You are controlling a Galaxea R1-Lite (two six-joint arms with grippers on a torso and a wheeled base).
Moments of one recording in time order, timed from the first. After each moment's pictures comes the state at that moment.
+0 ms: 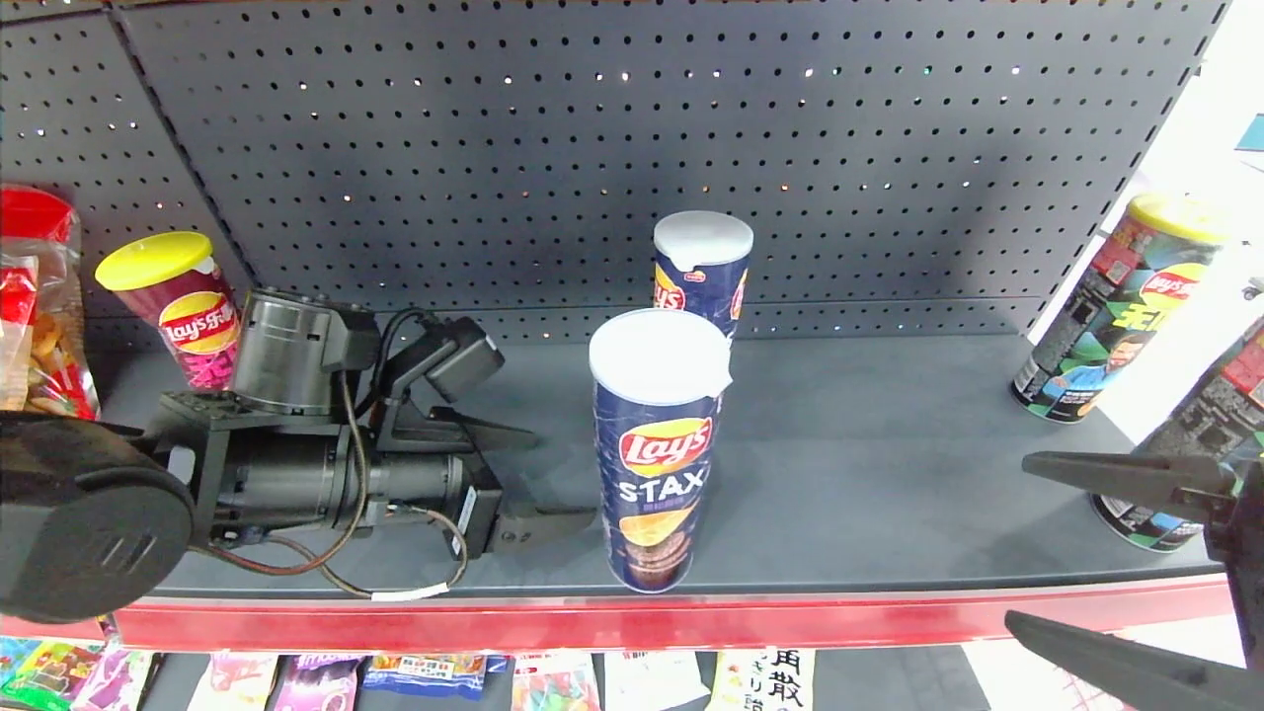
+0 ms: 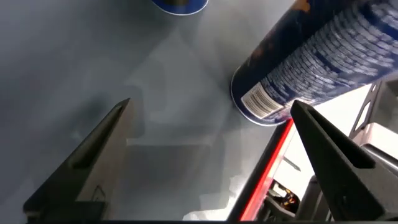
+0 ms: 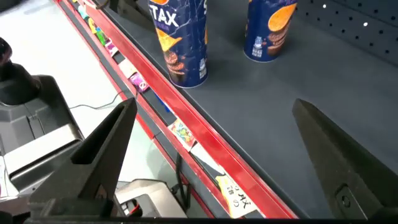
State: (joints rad) left arm -0.46 1.66 -0.79 -0.32 -0.51 0.18; right arm 0.59 0.97 -0.56 -0.18 0.29 -0.13
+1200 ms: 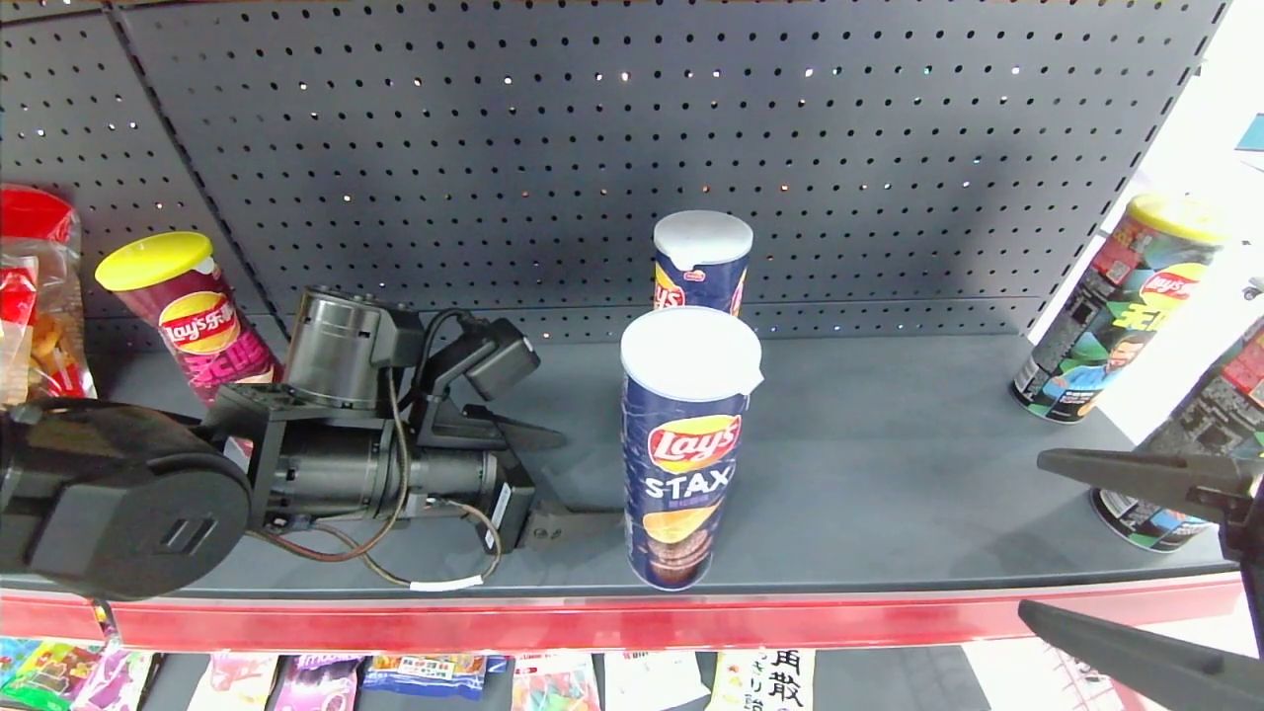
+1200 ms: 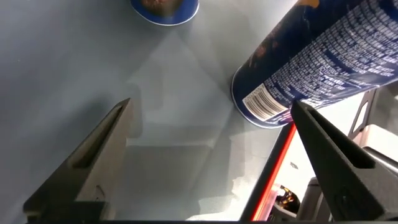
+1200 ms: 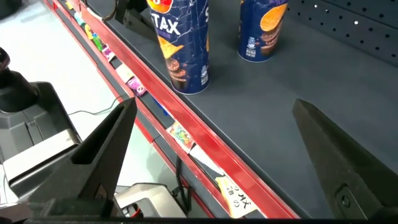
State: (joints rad) left arm -0.50 1.72 -0.84 -0.32 -0.51 0.18; right arm 0.57 0.96 -0.55 -0.18 0.29 -0.11
